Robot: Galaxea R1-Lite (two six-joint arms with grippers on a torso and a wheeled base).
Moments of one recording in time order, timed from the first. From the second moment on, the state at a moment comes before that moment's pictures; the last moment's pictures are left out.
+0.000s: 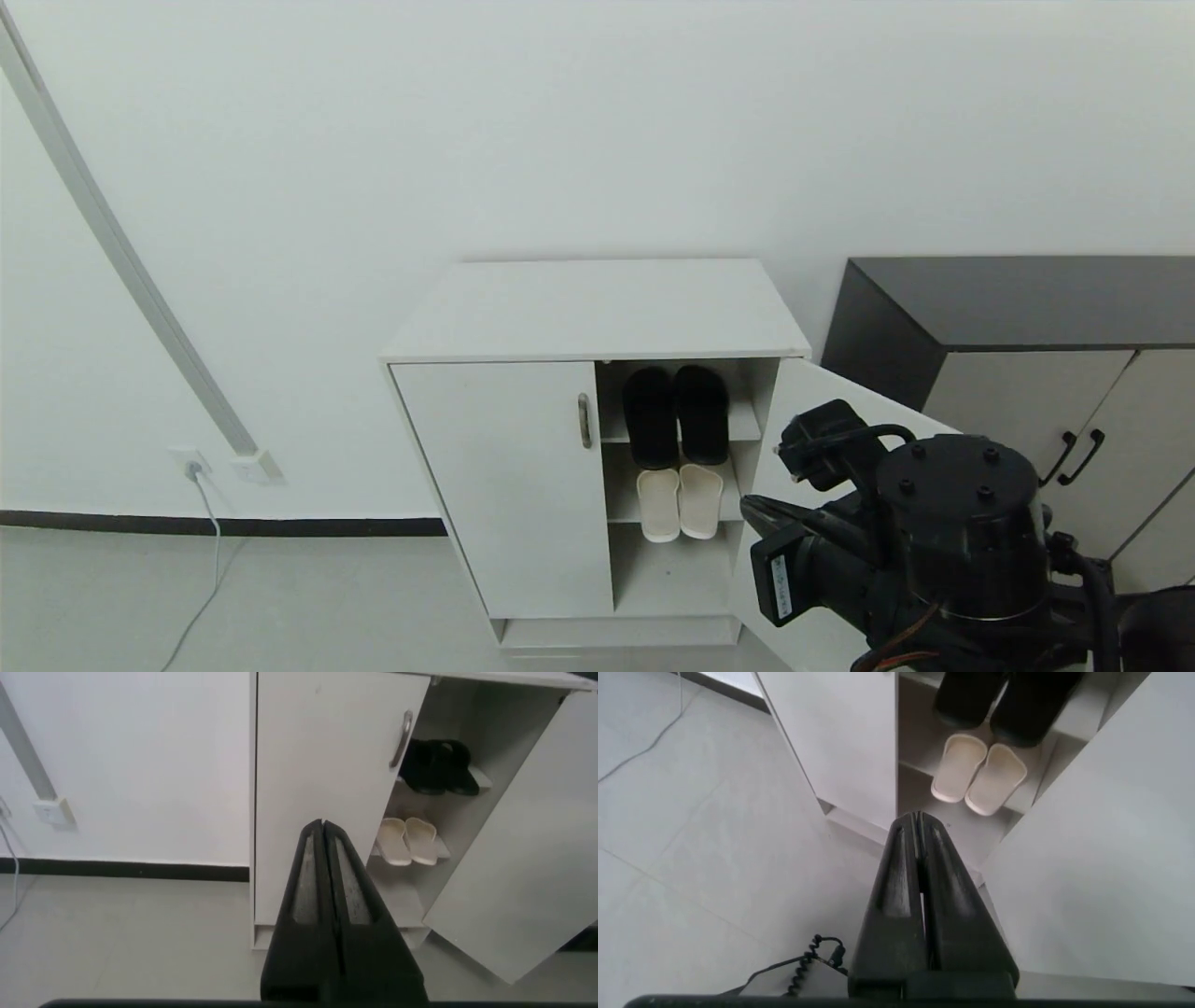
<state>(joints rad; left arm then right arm) 0.00 0.00 0.00 0.00 0.01 -0.09 0.94 1.67 -0.63 -0.66 -0.42 0.17</state>
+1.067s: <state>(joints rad) 0.00 0.00 0.00 0.00 0.01 -0.09 0.93 1.66 -0.62 -0.67 -0.42 0.16</state>
